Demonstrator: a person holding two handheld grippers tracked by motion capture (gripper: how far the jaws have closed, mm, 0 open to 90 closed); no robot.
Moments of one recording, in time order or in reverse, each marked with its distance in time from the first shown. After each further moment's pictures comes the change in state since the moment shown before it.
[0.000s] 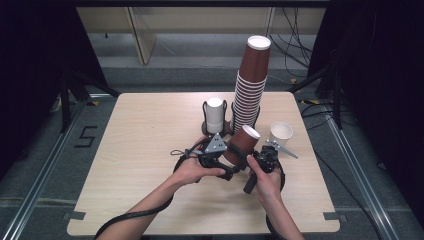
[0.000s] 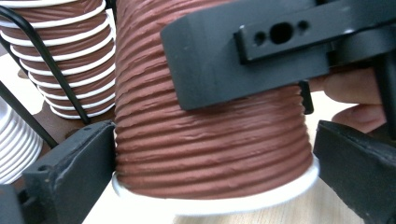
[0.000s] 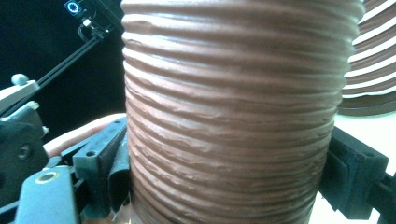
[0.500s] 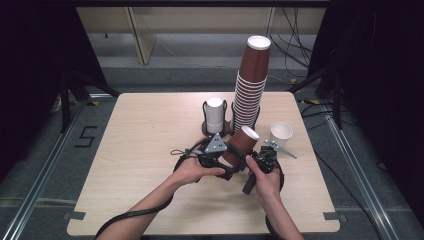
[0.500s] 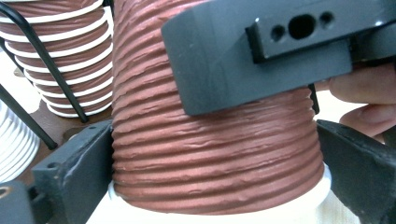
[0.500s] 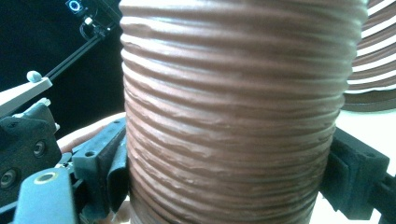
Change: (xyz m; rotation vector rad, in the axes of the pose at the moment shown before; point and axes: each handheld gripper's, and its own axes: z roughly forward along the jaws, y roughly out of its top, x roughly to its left) left arm 0.002 -0.002 0.001 0.005 -0.005 0.018; right arm 0.002 -0.002 0.001 0.011 0.000 0.005
